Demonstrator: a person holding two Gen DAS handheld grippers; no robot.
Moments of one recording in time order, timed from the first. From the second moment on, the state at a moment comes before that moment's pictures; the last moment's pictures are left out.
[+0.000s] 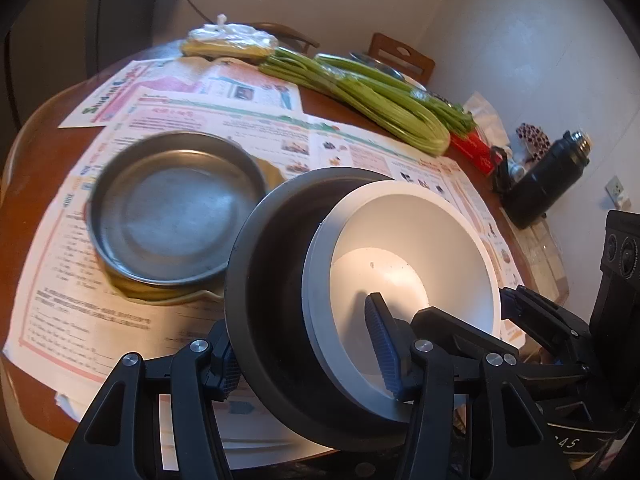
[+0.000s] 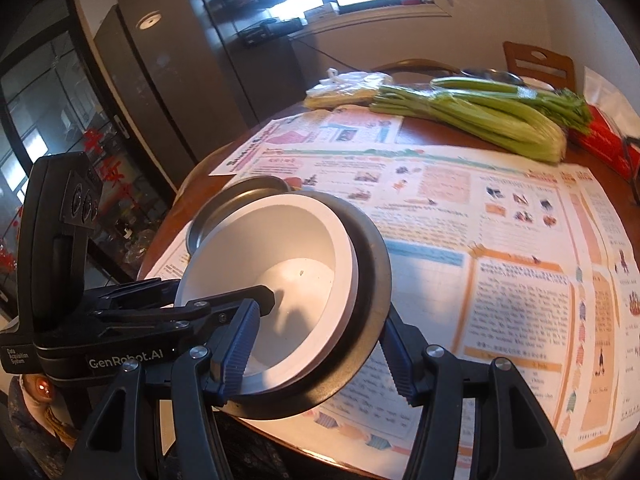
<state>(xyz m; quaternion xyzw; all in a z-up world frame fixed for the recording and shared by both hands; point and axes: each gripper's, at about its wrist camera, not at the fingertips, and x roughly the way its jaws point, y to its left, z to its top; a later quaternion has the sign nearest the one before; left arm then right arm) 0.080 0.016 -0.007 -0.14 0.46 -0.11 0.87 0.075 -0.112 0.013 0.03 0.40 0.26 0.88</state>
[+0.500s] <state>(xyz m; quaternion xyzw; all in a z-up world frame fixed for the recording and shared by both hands) 0.080 0.052 0.006 -0.15 0.44 -0.08 0.88 0.085 -0.072 0.026 0.01 0.39 0.29 0.87</state>
